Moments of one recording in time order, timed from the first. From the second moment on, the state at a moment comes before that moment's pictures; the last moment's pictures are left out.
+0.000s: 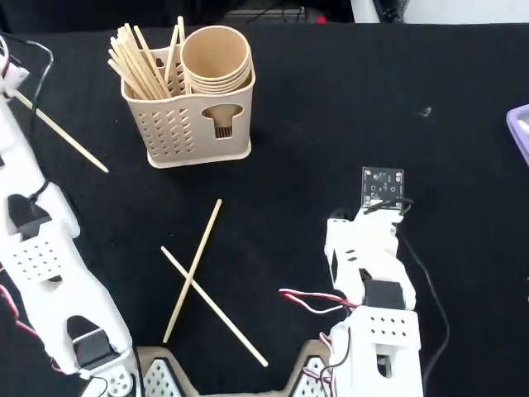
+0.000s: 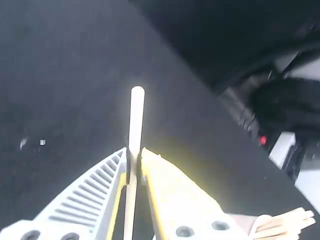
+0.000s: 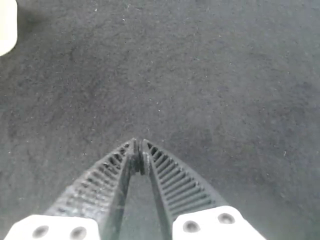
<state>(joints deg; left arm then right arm) -30.2 37.1 -92.5 100.7 26.6 5.7 -70.7 88.0 34.8 0.1</state>
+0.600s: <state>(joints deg) -15.1 17.0 -93.0 84.0 27.6 5.7 -70.7 88.0 34.8 0.1</state>
